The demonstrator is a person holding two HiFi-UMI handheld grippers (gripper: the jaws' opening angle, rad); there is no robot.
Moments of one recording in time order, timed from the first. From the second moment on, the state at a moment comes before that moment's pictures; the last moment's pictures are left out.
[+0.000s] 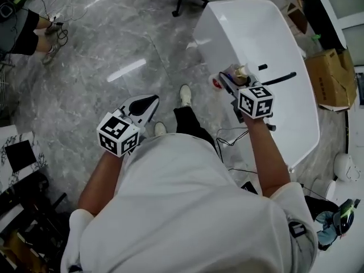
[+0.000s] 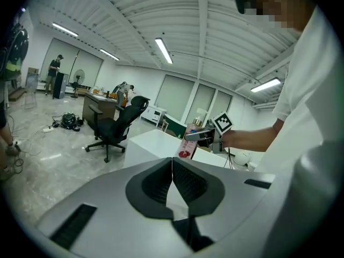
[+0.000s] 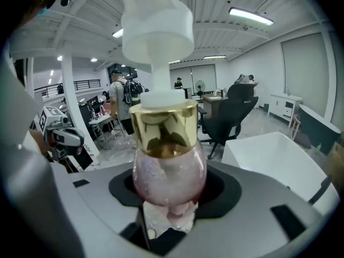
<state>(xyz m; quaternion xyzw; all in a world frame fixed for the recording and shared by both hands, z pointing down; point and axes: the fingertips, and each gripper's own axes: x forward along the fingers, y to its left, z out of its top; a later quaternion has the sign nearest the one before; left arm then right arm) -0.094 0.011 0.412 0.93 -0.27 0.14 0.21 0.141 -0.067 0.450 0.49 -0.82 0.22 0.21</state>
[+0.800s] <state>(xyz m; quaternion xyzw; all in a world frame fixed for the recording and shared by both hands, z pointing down) -0.017 -0.213 0.414 0.89 -0.34 0.18 0.25 0.274 -0.431 0.545 0.52 -0.80 0.22 0.22</state>
